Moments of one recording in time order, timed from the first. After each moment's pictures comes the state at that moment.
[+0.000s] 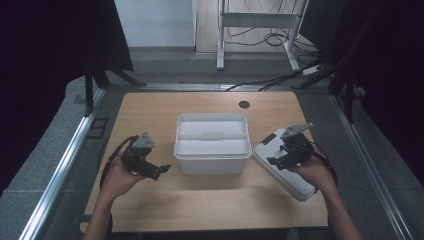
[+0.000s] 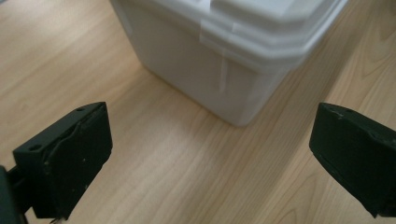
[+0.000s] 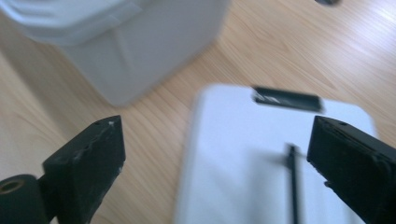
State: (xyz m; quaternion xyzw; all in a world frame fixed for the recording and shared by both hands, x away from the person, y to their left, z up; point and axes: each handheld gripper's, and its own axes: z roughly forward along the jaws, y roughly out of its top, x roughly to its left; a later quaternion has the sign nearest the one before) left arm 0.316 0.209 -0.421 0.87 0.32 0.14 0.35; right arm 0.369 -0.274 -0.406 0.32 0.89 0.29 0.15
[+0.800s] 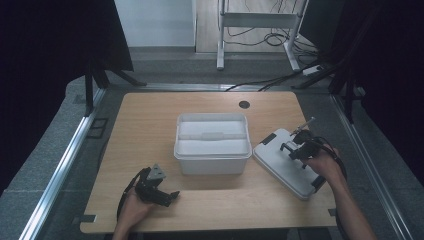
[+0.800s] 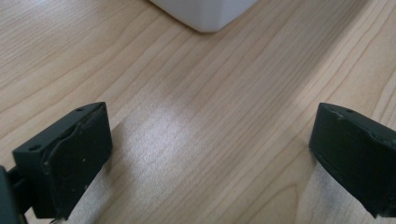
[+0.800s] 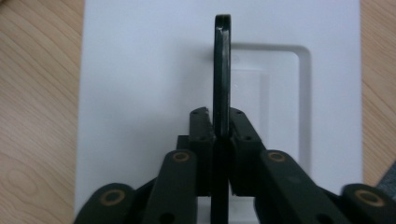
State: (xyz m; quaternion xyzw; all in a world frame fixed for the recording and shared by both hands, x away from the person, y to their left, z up) left arm 0.282 0.187 -0.521 0.86 0.36 0.12 0.34; right arm 0.412 -0.321 -0.441 0.39 0.90 0.15 0.08
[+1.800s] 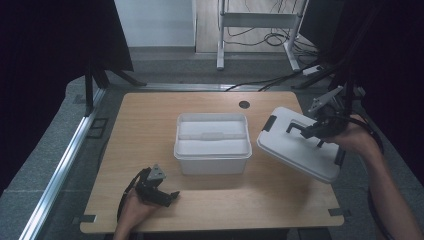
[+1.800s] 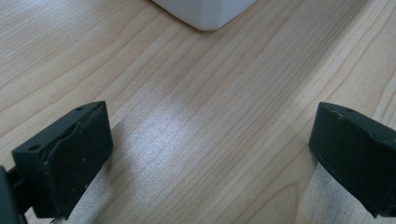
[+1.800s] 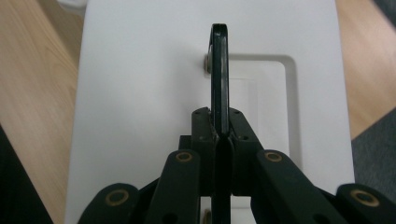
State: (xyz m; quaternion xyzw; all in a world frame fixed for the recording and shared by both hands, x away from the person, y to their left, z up) left arm 0.282 0.187 -0.521 0.86 0.36 0.12 0.34; right arm 0.400 -0.328 -0.303 0.24 0.94 0.21 0.10
